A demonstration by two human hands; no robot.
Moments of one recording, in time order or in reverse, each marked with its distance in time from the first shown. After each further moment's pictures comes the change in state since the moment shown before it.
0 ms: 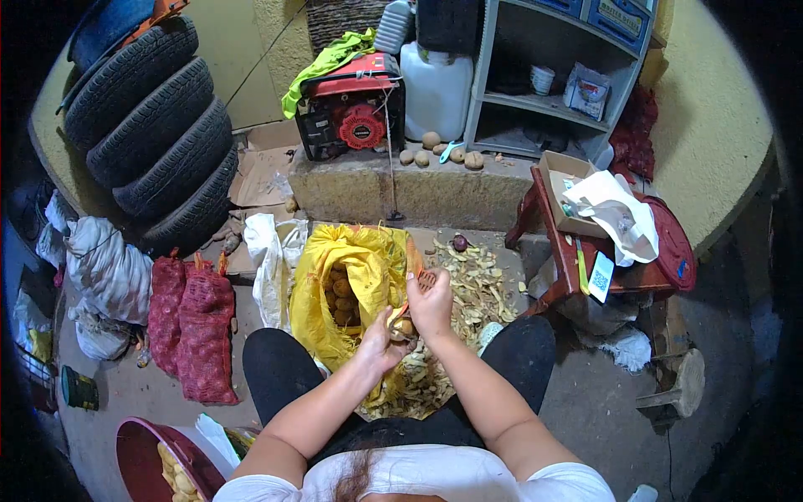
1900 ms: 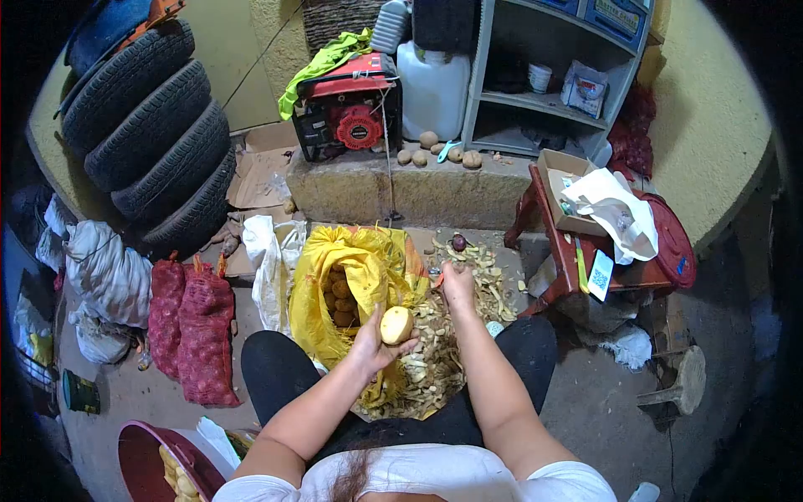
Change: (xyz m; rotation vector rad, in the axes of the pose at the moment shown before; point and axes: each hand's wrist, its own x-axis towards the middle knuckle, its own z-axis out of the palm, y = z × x) left_hand -0.017 0.009 0.001 0.110 -0.101 0.023; right_hand 0.061 0.095 -0.009 0.165 0.012 0.491
